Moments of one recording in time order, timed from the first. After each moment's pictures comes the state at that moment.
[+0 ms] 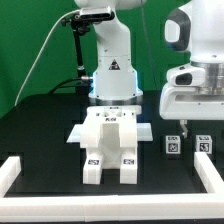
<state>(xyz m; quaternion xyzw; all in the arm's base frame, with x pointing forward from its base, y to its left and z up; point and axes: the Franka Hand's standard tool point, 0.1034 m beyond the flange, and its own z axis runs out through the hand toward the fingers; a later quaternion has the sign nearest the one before) 0.451 0.186 0.022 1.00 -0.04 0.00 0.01</state>
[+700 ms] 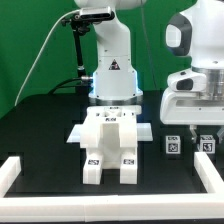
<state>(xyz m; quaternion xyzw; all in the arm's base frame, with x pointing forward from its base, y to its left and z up) 0.453 0.186 0.016 1.00 -0.04 0.00 0.01</state>
